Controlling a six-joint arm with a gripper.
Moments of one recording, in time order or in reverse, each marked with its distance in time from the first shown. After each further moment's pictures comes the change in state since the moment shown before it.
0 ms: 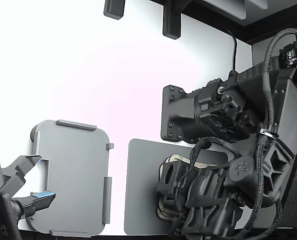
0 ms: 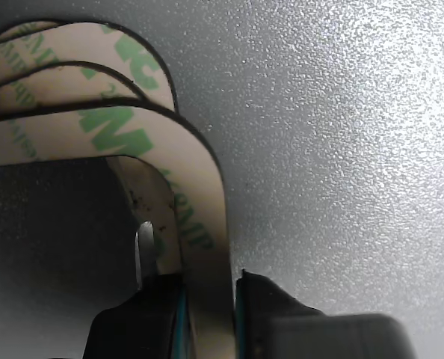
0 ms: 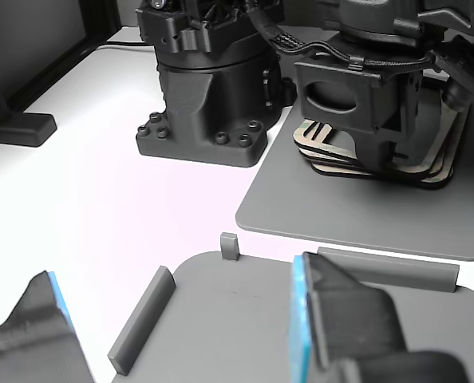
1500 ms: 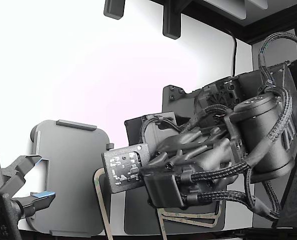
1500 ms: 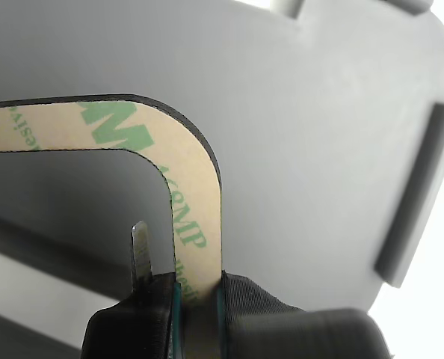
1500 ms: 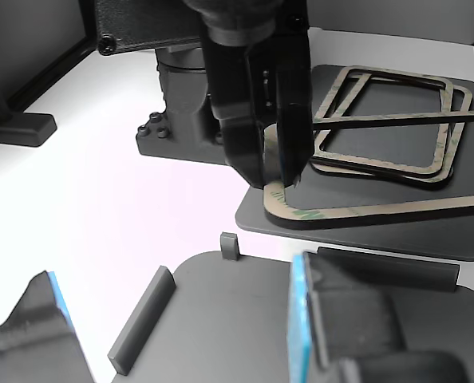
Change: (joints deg) arm -32.2 -19.6 -53.0 19.6 4.4 22.5
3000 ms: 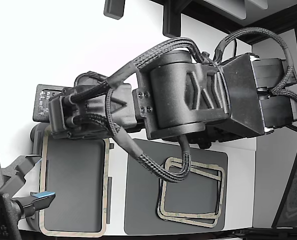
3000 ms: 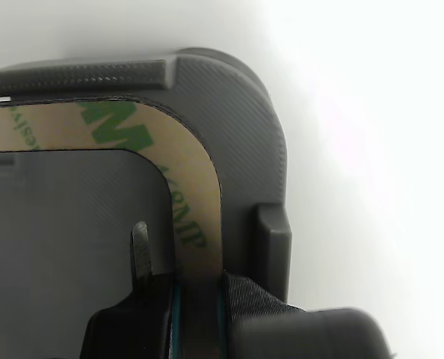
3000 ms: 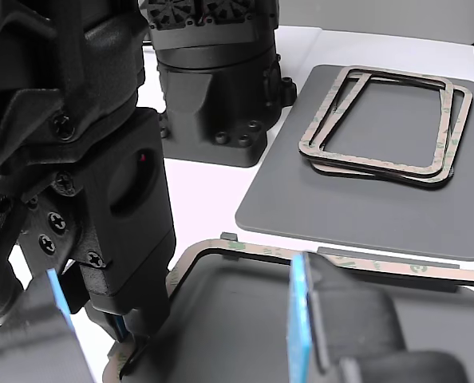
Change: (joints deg) arm -14.2 -21.2 -13.5 0.0 -2.3 3.3
